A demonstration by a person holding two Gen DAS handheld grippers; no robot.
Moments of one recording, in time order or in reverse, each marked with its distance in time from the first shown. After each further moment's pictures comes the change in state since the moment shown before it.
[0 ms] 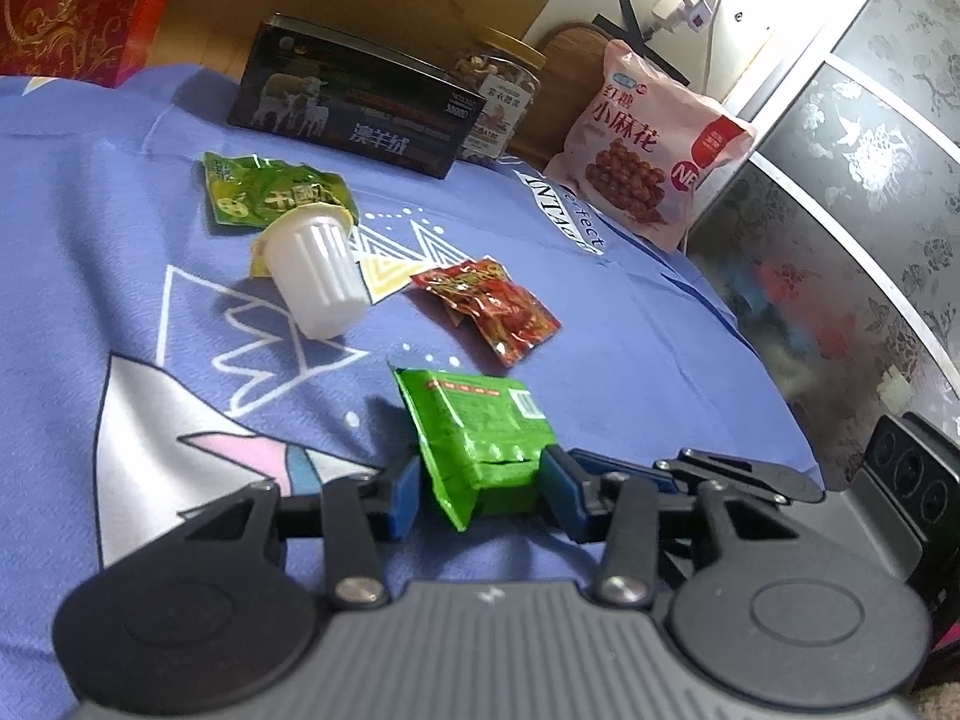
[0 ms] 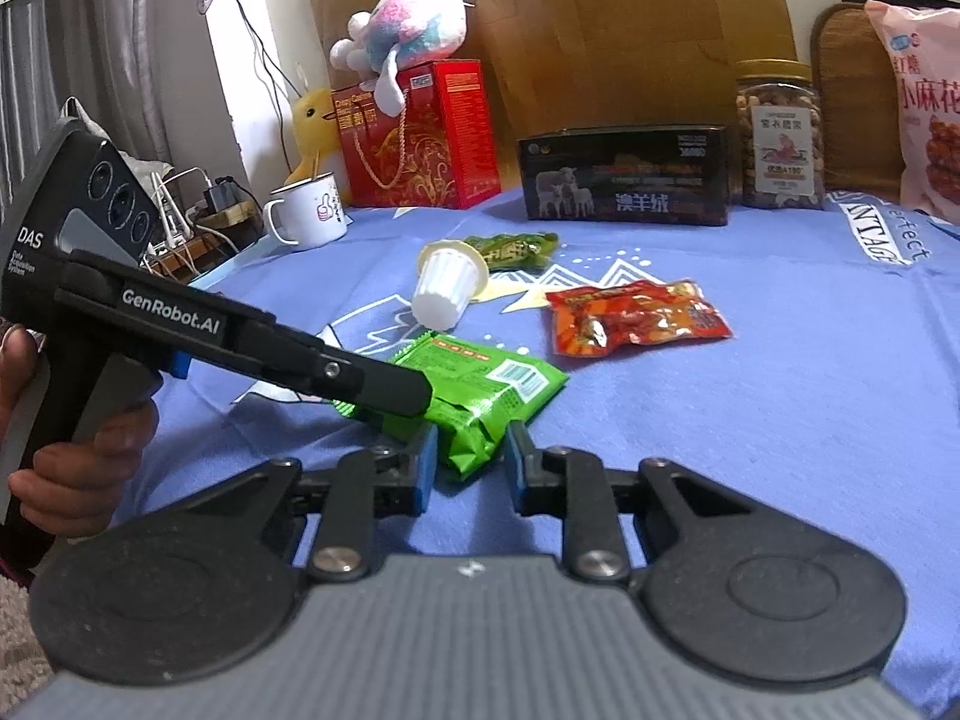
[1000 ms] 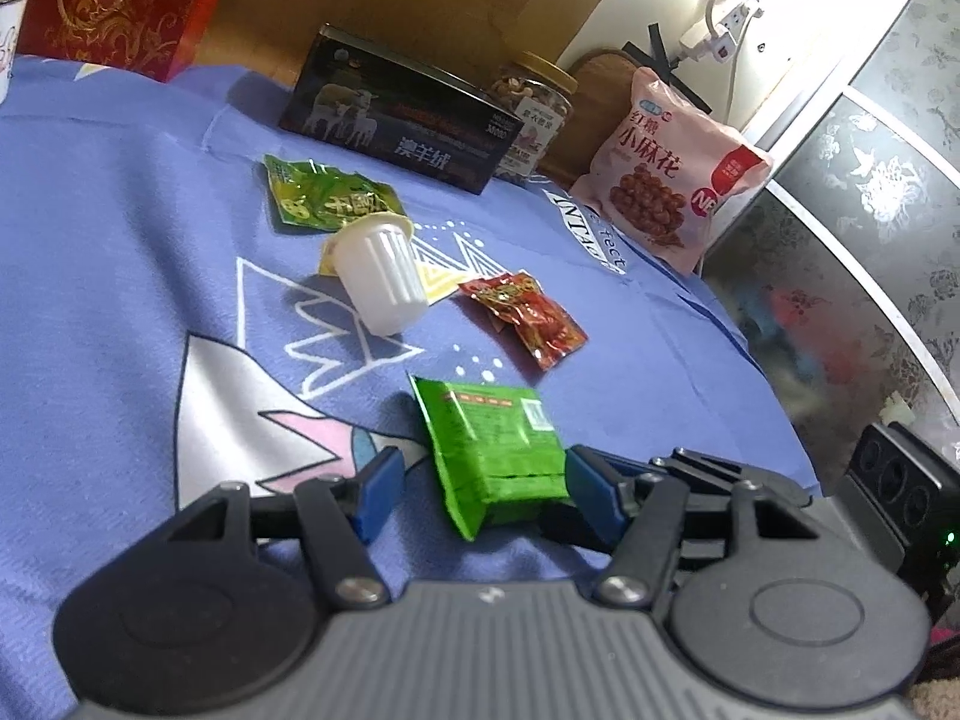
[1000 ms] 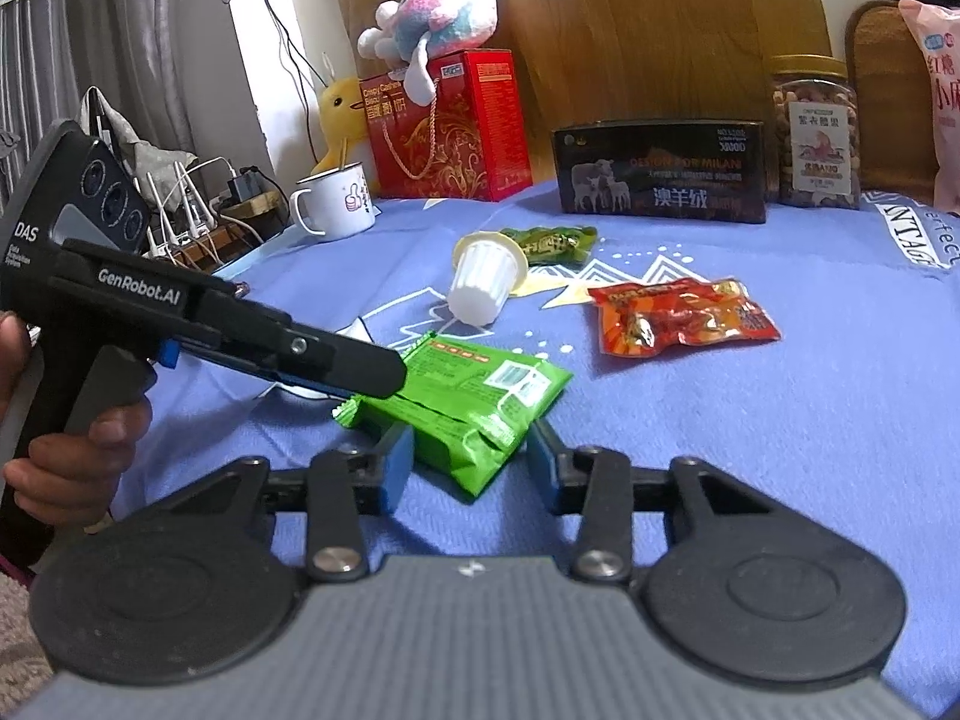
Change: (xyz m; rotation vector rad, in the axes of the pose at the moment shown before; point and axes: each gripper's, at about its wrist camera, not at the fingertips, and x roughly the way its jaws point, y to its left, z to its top) left arm -0.023 0.018 -0.006 -0.048 -0.028 0.014; right arm 0.013 0.011 0.002 -0.022 0.011 0.051
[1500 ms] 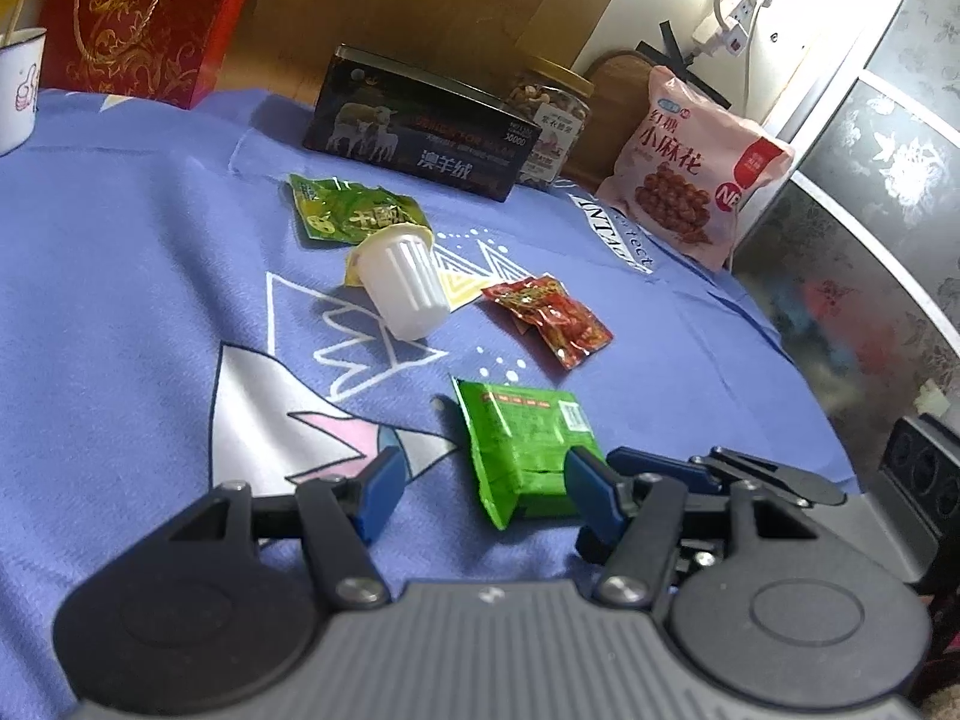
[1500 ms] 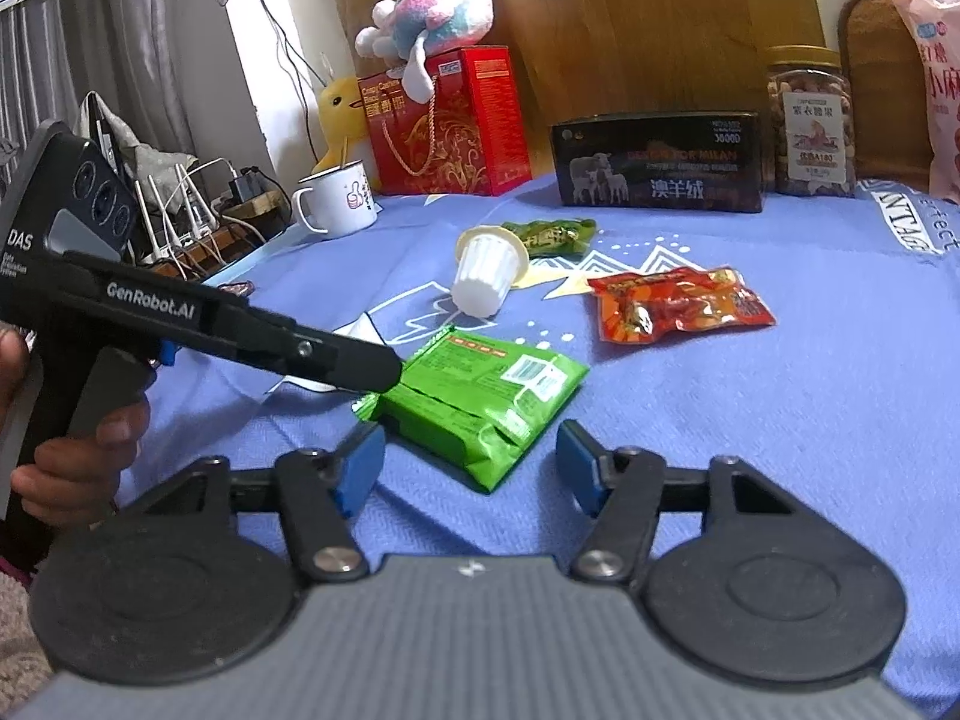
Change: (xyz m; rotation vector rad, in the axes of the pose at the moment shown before) left arm -0.009 -0.007 -0.002 0.034 -0.016 0.084; right arm -0.007 0.000 -0.002 0.018 0.010 0.006
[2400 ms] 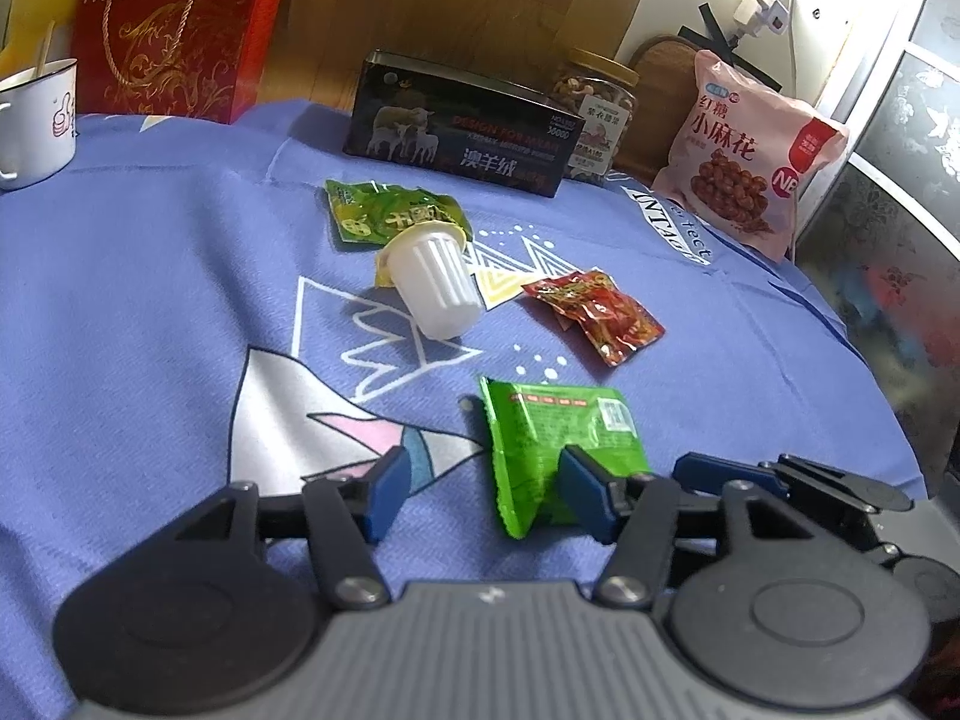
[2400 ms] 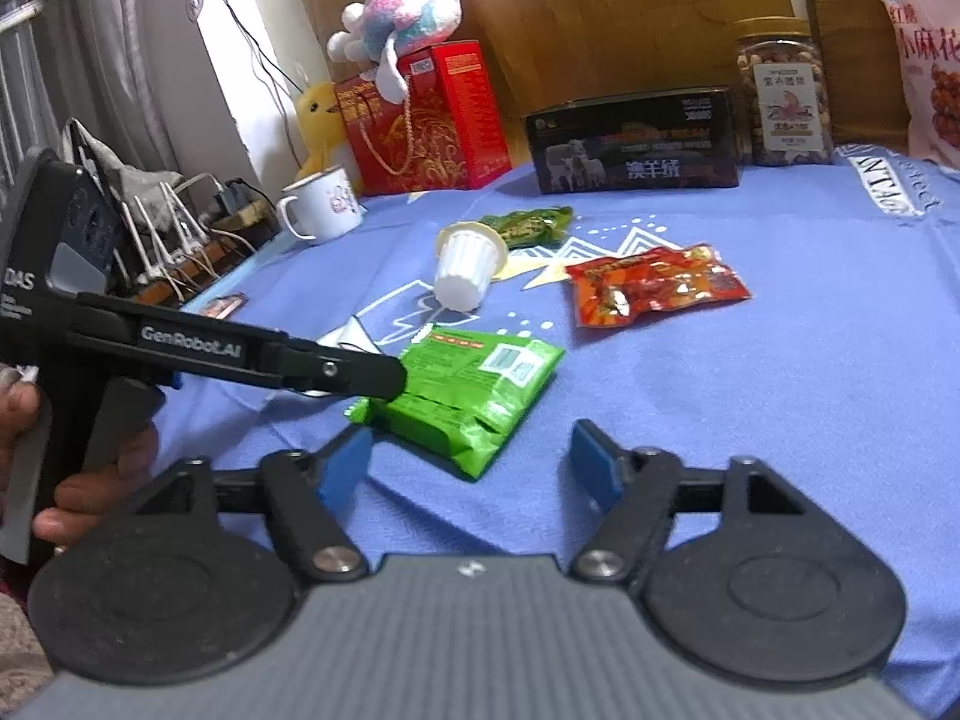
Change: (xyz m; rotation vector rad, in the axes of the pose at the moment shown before) left arm 0.008 -0.018 0.000 0.030 0.001 0.167; right arm -0.009 -0.012 0.000 0.088 0.015 0.017
